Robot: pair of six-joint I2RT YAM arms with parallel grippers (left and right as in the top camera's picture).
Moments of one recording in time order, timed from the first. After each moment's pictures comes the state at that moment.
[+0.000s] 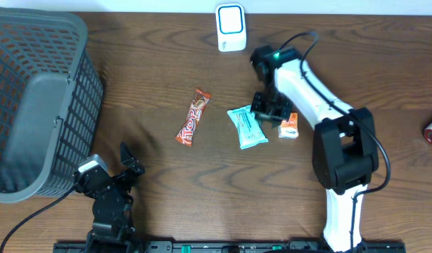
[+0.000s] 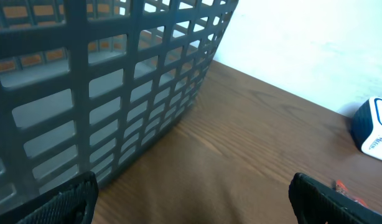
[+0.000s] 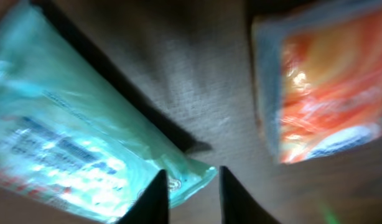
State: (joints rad) left arm -0.18 0.05 0.09 -0.27 -0.51 -0.38; right arm 0.39 2.17 1.70 -1.26 -0.06 0.69
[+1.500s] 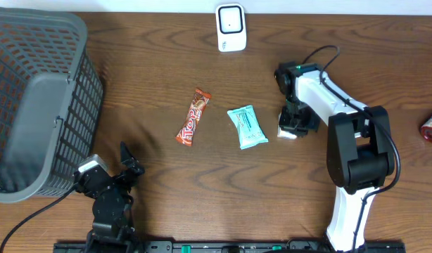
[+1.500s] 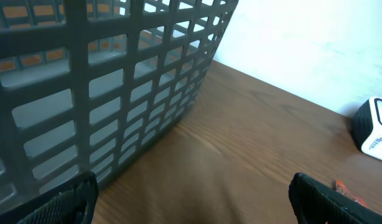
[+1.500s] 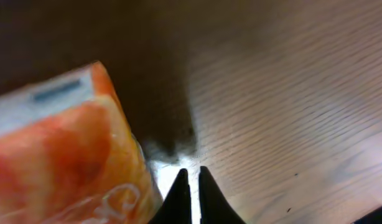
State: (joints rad) left arm -0.18 0.05 0.09 -0.27 -0.50 -0.38; right arm 0.25 2.13 1.48 -1.19 0.22 0.59
